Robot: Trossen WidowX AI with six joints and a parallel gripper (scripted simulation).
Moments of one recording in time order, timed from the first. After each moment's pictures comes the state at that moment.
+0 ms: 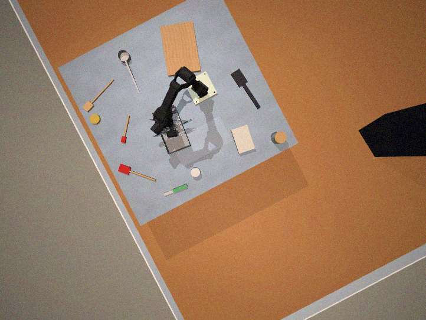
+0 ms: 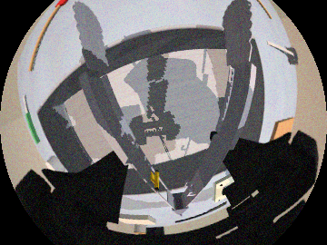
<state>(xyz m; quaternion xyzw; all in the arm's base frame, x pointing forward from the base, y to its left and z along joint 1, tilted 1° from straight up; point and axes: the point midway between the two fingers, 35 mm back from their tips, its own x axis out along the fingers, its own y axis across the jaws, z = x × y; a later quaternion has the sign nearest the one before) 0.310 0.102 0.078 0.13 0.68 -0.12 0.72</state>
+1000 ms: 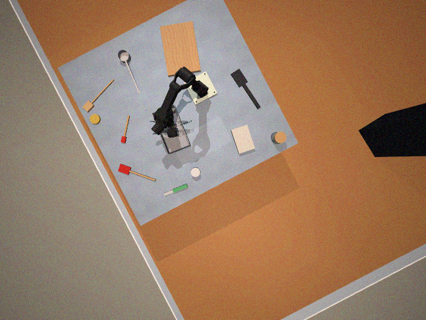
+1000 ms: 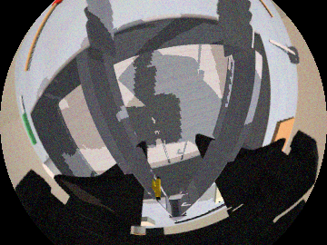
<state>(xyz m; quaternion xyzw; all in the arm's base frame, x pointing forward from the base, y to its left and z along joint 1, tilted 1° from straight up) 0.308 0.100 0.067 0.13 0.68 -0.12 0.71</state>
